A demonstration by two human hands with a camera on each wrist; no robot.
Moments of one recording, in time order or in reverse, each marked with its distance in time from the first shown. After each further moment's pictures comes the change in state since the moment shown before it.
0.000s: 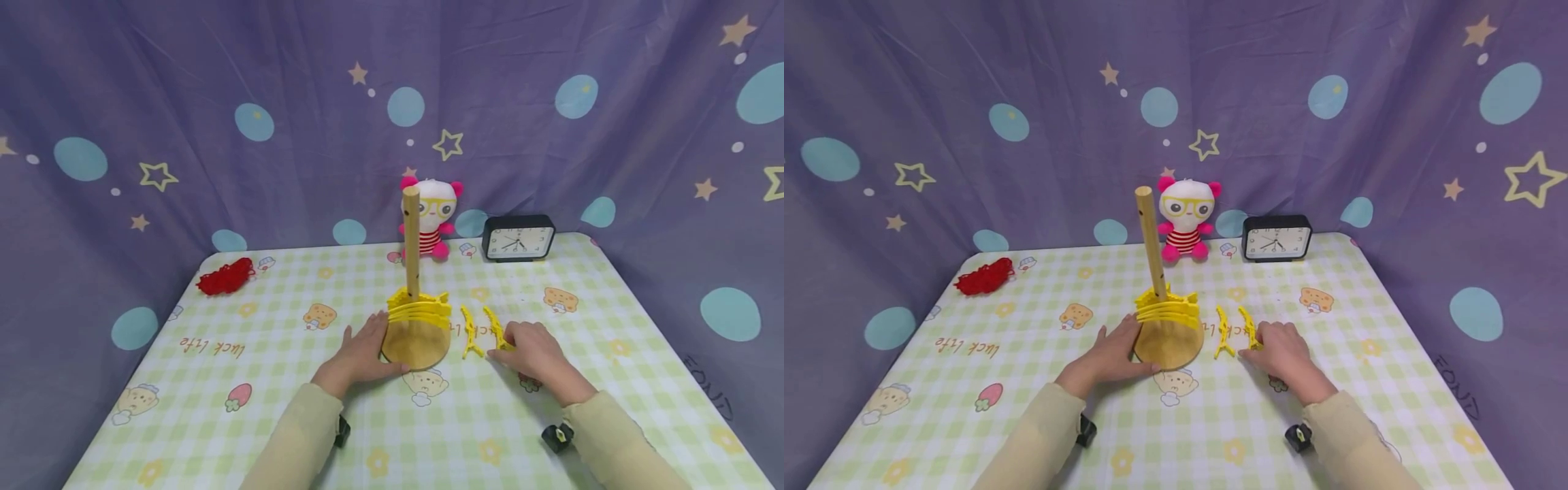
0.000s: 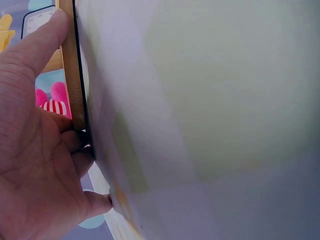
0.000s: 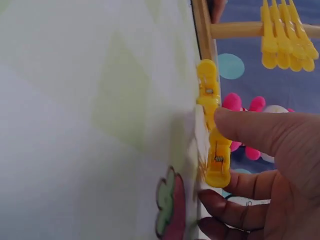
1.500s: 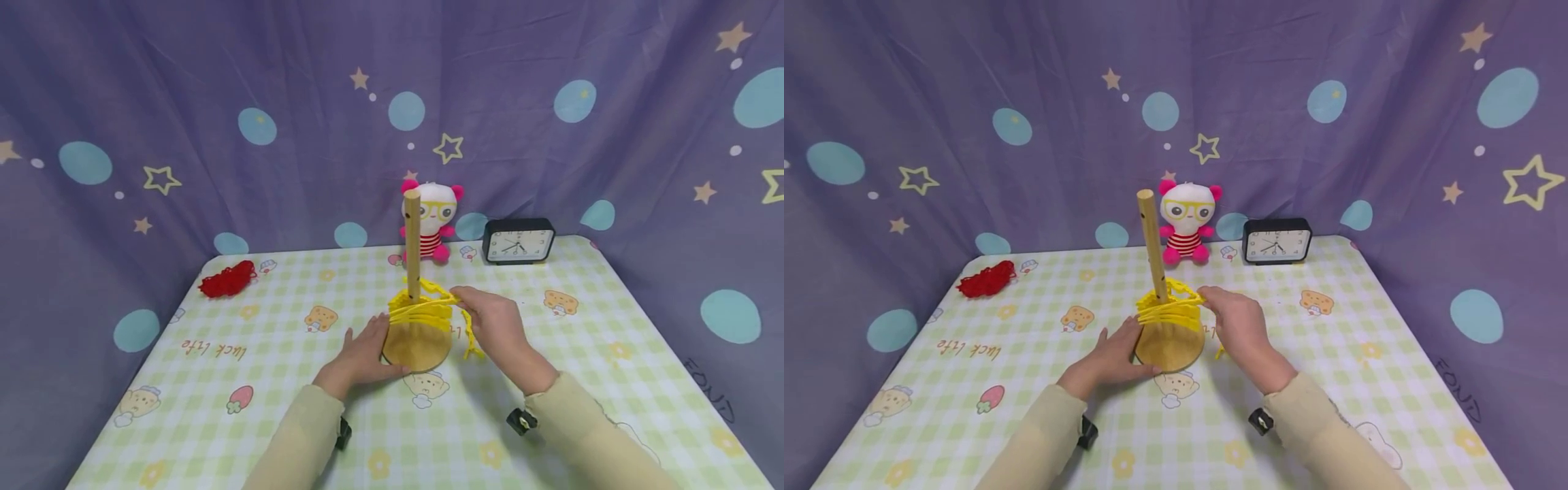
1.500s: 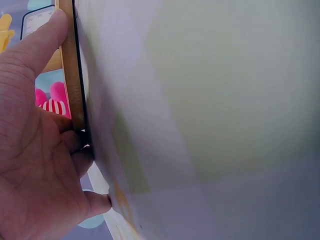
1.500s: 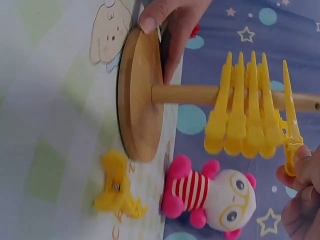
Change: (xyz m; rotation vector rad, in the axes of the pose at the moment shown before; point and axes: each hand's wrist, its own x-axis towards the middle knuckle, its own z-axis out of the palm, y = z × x) left_hand 0.000 -0.001 0.001 -0.011 0.000 0.001; right_hand -0.004 -0.080 -0.025 0.084 0.674 -0.574
